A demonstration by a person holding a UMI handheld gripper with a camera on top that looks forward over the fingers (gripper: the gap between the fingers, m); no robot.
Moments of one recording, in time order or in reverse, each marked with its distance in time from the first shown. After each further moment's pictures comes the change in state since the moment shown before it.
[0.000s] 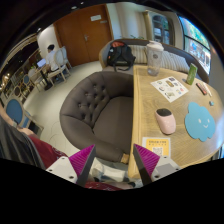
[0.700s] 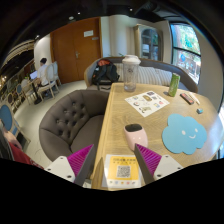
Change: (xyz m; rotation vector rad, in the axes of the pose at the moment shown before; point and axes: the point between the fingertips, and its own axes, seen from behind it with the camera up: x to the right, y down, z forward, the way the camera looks) arm 0.113 -0.041 0.020 0.230 0.122 -0.003
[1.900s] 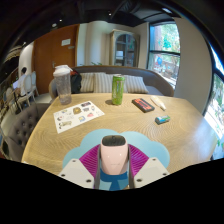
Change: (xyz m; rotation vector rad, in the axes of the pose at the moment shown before) arm 0.313 -0.043 0.025 0.096 0.202 0.046
